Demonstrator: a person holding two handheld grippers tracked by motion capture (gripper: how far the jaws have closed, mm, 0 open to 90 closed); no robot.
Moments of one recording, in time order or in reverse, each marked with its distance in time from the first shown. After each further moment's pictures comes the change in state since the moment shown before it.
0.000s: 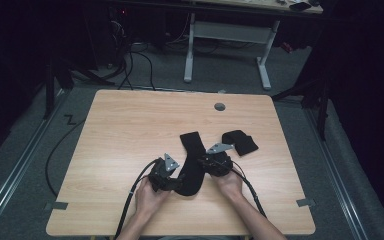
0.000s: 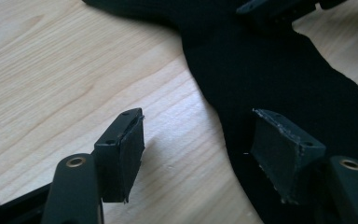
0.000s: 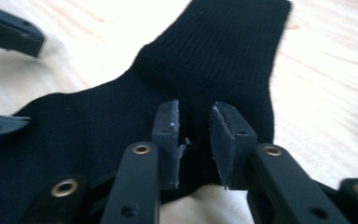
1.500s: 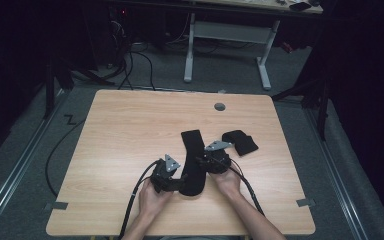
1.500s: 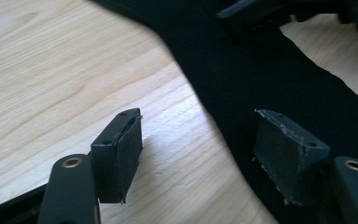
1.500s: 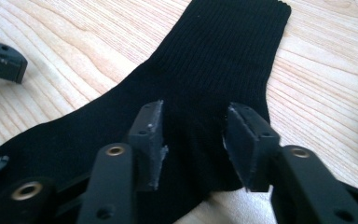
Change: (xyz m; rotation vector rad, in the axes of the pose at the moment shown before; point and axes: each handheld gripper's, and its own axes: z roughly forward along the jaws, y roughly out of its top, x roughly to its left) left arm 0.001 -0.002 0.003 -0.034 -0.002 -0.064; right arm -0.003 0.006 0.007 -0.007 -0.051 0.033
